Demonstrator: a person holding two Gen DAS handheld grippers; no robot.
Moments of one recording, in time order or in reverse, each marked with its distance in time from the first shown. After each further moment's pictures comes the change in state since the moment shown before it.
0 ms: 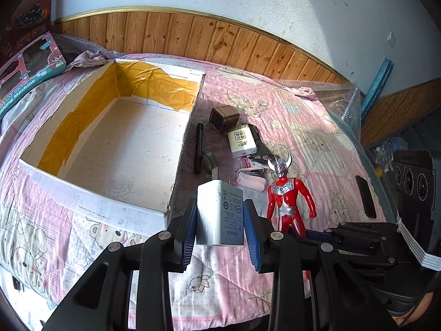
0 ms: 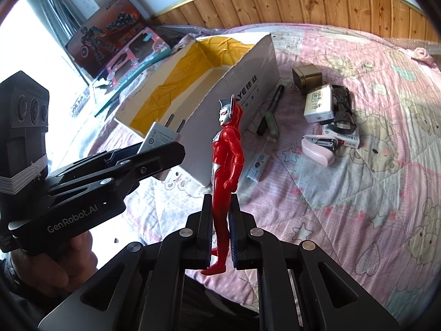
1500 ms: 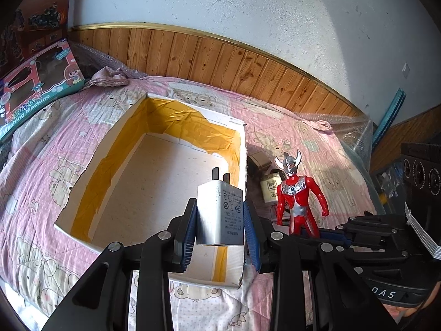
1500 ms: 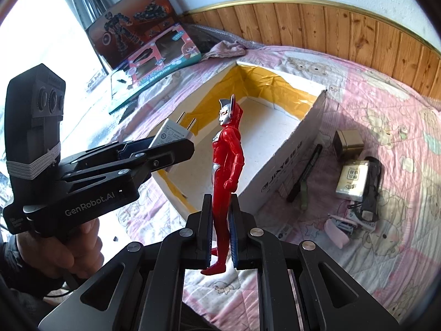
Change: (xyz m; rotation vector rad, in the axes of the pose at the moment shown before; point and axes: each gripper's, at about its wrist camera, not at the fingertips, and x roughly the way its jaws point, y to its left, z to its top) left arm -0.016 0.069 0.080 -0.054 -0.078 0.028; right arm 0.023 0.053 0.107 -0.184 0.027 0.039
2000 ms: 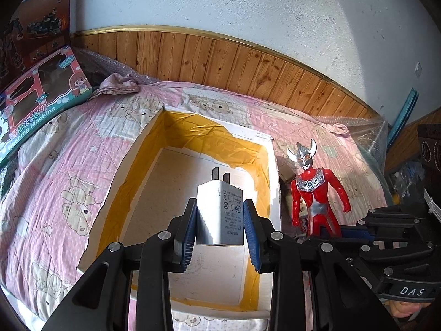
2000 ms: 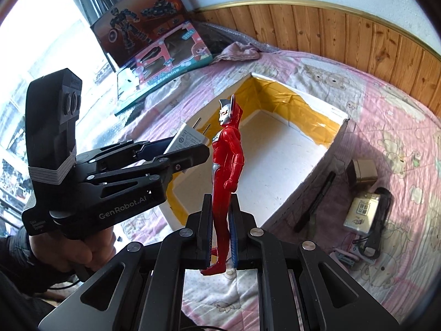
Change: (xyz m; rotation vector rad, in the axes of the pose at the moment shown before) left arm 0.024 0.030 0.036 0.017 0.017 0.066; right arm 0.022 0.004 0.054 -0.044 0.036 0.039
